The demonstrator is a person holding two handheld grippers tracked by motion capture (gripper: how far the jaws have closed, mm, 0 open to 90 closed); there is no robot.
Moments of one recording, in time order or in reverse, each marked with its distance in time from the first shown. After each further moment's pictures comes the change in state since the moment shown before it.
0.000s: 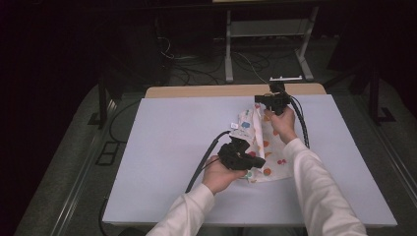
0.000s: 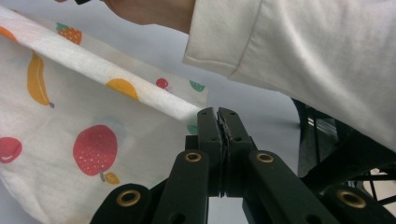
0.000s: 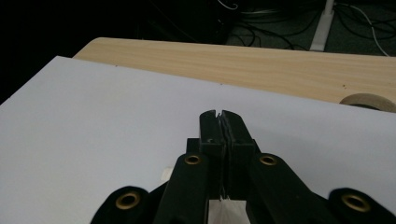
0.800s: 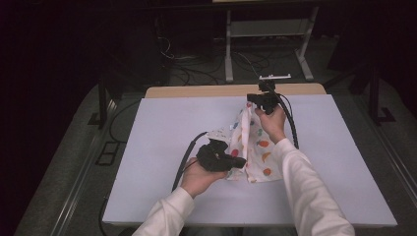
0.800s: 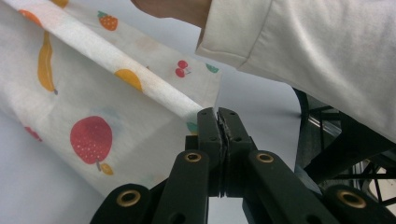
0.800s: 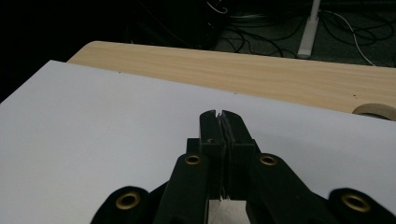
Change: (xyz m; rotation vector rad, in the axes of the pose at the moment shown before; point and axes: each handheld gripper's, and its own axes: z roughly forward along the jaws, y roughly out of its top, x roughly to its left) left arm 0.005 -0.020 -0.051 -0.022 0.035 -0.019; right arm 0.037 0.007 0.006 -0.011 -0.070 -0.015
